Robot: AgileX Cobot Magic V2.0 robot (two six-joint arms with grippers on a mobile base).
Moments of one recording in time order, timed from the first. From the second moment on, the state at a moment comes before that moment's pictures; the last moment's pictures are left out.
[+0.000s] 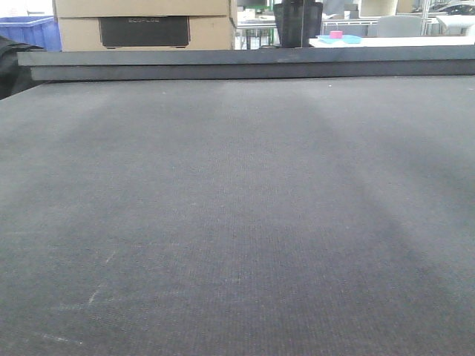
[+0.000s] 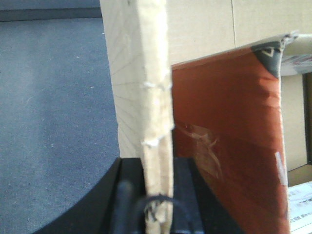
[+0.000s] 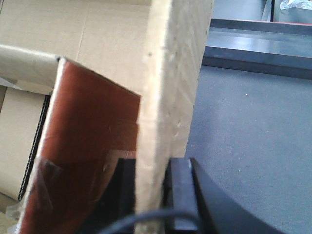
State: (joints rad) left arm -0.23 1.50 -2.08 -0.06 1.23 -0.08; right arm 0.23 1.30 -1.65 0.29 0.82 -0.15
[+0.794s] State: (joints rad) left arm -0.23 1.50 -2.08 -0.06 1.23 -0.08; right arm 0.23 1.30 -1.65 0.29 0.82 -0.15
